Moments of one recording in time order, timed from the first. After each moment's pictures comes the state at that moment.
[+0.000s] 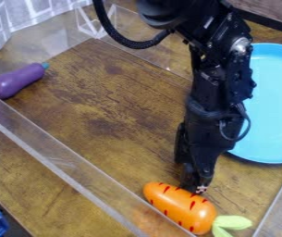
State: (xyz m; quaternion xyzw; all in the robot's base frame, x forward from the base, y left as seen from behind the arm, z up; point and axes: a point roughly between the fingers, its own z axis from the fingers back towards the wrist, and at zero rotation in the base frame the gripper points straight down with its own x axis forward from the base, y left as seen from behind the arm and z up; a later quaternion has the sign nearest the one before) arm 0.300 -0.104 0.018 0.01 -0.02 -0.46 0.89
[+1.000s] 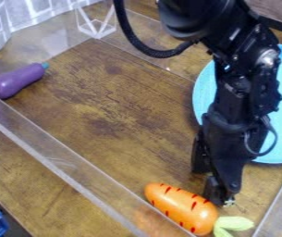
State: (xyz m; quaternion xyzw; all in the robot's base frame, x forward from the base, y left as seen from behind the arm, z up) arm 0.307 -0.140 0.020 0.01 -0.03 -0.37 0.93
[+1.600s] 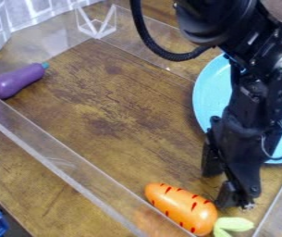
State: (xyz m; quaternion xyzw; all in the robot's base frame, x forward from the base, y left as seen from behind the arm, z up) arm 0.296 -0.153 0.019 0.01 -0.03 -0.39 0.92
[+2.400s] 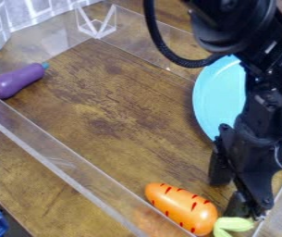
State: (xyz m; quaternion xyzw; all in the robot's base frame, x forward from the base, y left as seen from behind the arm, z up) arm 0.295 -0.168 0.019 0.02 -0.02 -0.35 0.94
